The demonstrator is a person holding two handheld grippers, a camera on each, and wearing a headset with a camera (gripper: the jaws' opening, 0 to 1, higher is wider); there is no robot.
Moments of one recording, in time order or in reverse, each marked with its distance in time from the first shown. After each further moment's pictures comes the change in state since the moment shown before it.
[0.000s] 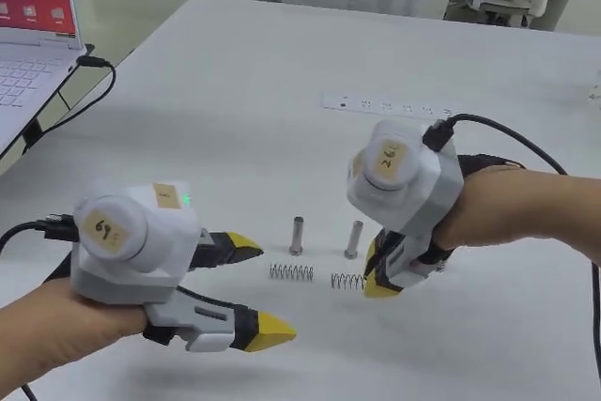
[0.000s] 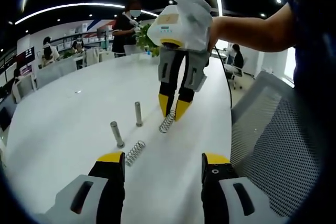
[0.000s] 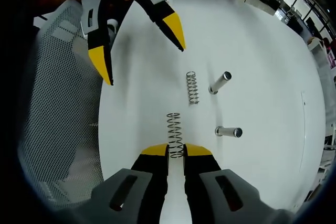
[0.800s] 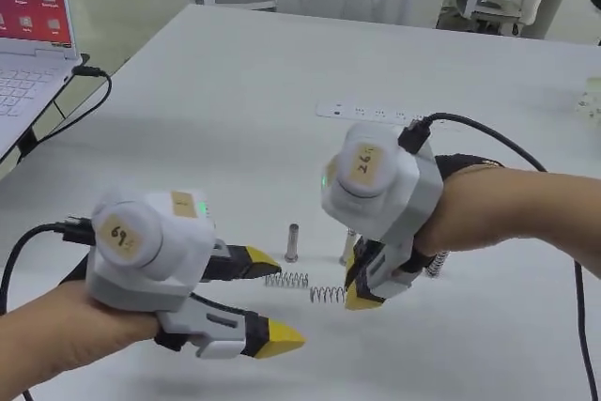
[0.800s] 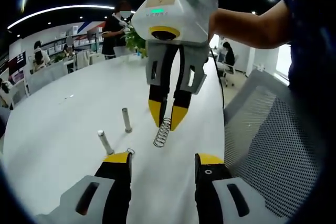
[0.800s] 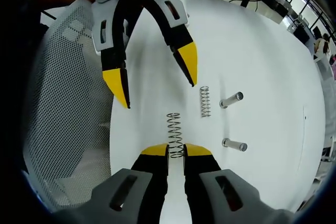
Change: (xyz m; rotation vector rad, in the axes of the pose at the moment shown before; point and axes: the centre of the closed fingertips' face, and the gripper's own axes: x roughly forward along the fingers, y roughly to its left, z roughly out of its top) left arm 0.010 -0.015 0.008 0.040 0.000 -0.070; right arm -0.006 0.019 0.021 -0.070 0.003 0.030
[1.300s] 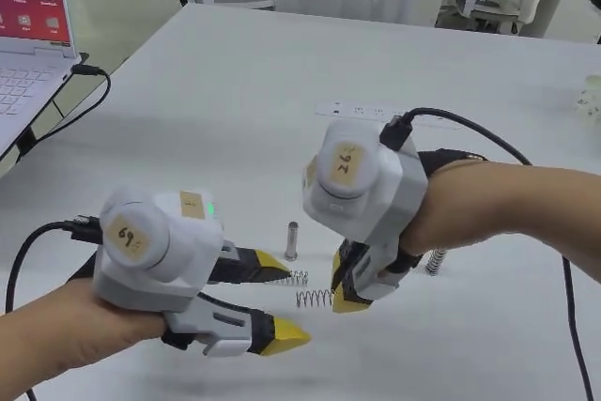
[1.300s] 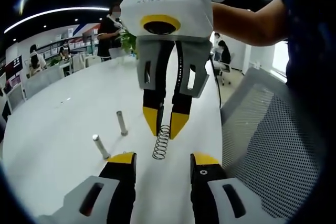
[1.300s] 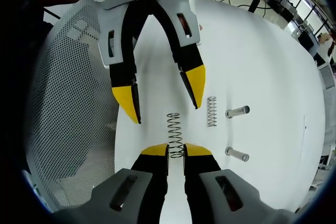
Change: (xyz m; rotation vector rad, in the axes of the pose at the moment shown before) left arm 0.004 -0.005 0.003 0.031 -0.003 -0.022; right arm 0.000 0.010 0.015 -0.046 0.004 0.017
